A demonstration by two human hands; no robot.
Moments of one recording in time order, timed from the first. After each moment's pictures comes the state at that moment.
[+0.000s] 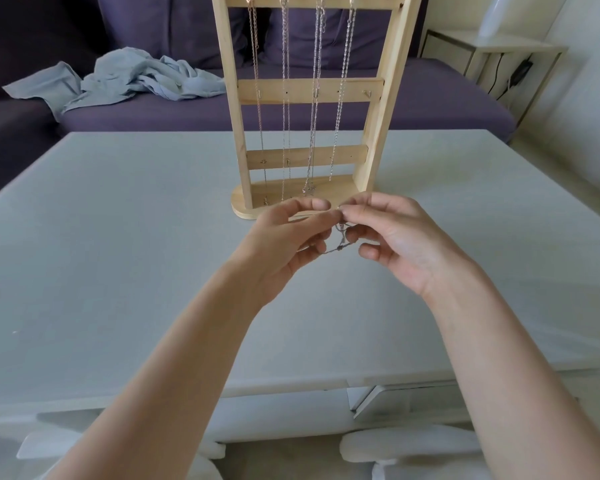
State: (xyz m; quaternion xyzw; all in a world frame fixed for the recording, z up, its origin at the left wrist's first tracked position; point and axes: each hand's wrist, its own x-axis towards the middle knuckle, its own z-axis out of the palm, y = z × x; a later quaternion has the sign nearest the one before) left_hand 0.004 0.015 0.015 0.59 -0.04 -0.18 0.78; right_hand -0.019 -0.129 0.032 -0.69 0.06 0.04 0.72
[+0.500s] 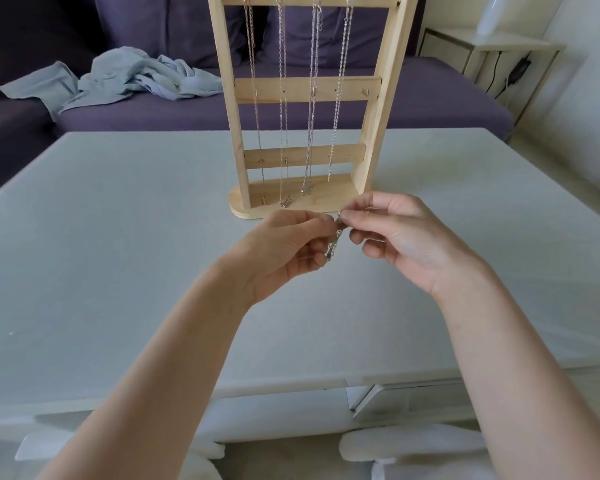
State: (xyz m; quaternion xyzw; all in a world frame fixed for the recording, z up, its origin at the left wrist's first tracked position) left_hand 0.005 0.015 0.016 0.62 -0.06 -0.26 0.74; right_hand -0.019 -0.137 0.033 -0.71 0.03 0.05 0.70
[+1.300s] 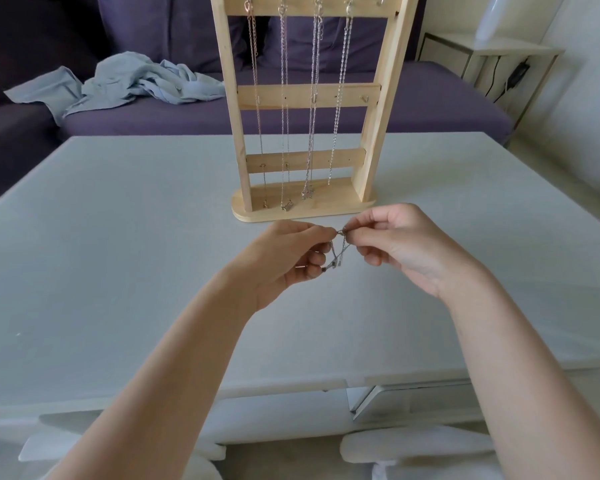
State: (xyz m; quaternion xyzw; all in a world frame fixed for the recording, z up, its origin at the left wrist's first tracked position) left_hand 0.000 0.015 0.016 0.66 -0.04 -0.25 0.70; right_hand -0.019 -0.142 0.027 -0.78 0.03 0.05 0.62
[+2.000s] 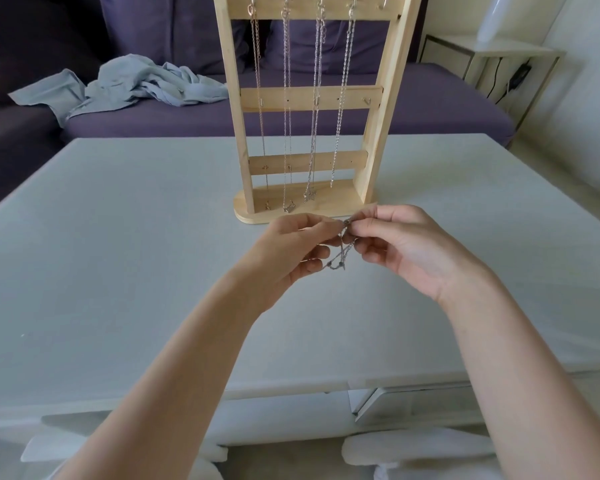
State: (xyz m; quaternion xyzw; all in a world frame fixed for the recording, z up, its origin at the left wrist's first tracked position) left_hand -0.004 0.013 0.021 0.67 -0.04 -0.20 0.71; right_hand -0.018 -0.141 0.030 -0.69 0.03 0.08 0.72
